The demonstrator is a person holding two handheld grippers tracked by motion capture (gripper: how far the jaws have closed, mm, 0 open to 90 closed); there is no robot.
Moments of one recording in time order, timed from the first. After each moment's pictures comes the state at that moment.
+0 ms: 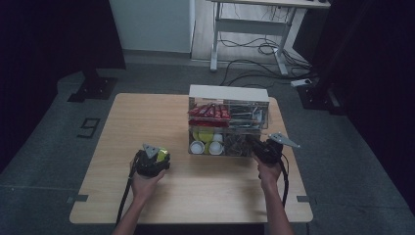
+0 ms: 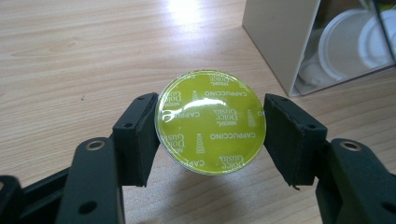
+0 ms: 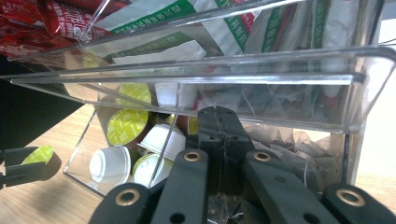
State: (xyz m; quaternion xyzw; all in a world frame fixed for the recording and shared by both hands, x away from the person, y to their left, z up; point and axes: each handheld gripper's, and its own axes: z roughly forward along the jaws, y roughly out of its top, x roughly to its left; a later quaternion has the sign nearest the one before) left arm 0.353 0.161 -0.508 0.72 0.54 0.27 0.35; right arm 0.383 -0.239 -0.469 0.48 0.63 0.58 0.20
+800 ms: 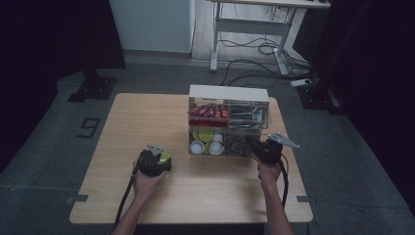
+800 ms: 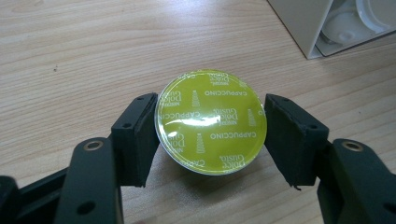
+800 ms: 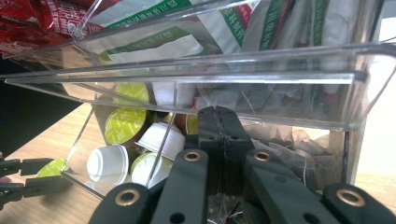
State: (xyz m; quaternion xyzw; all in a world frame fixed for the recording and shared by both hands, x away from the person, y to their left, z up) left arm 0.365 0.158 -0.525 0.75 0.54 0.24 0.31; right arm 0.384 -0.238 -0.471 0.48 0.63 0.58 0.20
